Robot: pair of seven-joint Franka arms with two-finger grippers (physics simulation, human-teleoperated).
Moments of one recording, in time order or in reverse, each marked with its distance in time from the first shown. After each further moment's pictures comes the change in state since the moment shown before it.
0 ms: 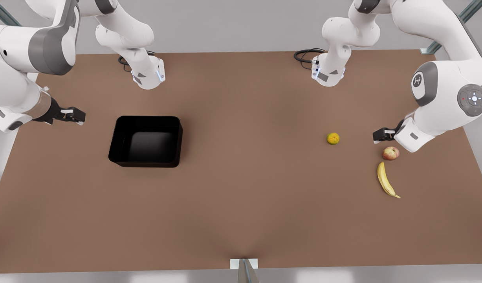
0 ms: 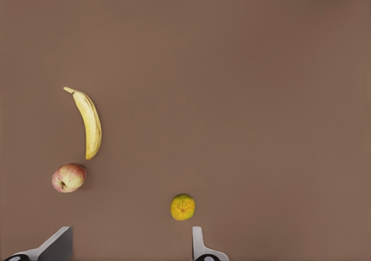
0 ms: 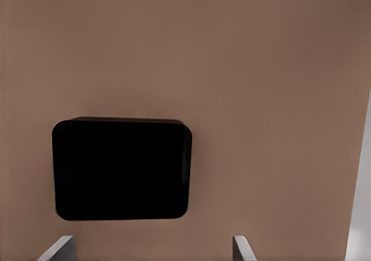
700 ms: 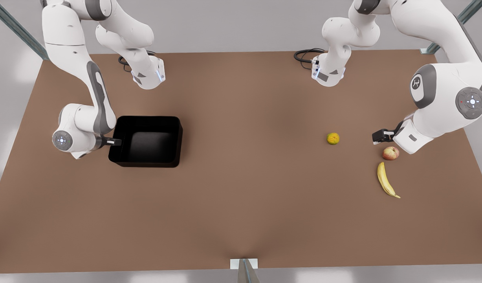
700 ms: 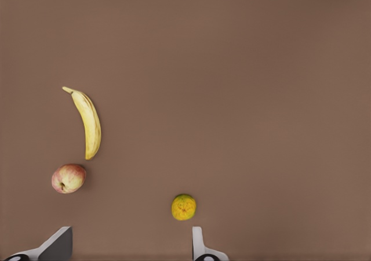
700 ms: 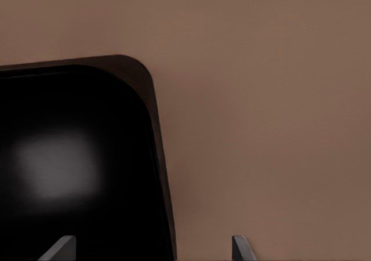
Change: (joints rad) left arm 0.000 0.009 0.002 -0.004 0.000 0.000 0.009; right arm -0.020 0.036 -0.186 -1.023 0.074 0.841 0.011
